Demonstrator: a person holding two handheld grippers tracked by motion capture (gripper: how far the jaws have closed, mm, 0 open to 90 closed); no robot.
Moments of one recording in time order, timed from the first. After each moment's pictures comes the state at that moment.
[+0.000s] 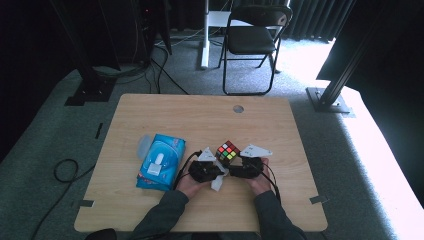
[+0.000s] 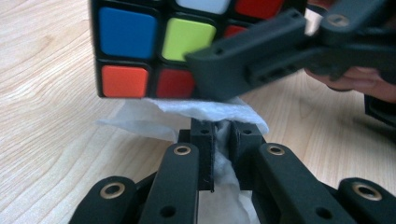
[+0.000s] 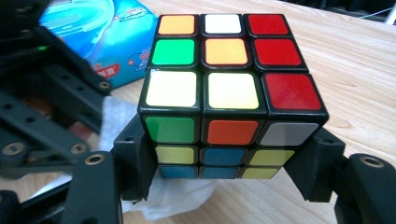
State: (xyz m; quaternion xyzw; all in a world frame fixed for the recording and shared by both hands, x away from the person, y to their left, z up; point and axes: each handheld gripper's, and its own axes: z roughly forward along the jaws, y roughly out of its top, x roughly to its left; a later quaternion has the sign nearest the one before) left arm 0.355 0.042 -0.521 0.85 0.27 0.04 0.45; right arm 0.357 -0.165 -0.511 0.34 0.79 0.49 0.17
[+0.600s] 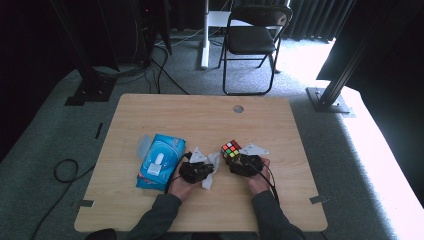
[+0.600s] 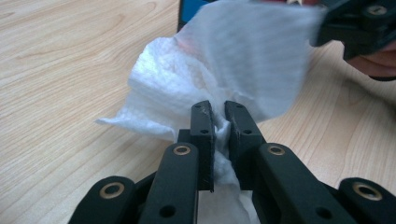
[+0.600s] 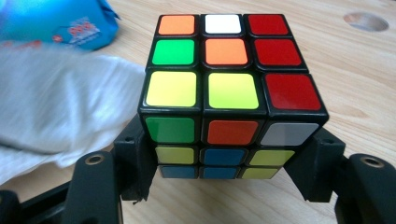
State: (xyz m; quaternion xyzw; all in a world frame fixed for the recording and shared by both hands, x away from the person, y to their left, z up) left arm 0.349 0.067 -0.524 0.84 0.33 0.10 0.42; right arm 0.367 -0.163 -0.524 0.41 0.78 0.43 0.21
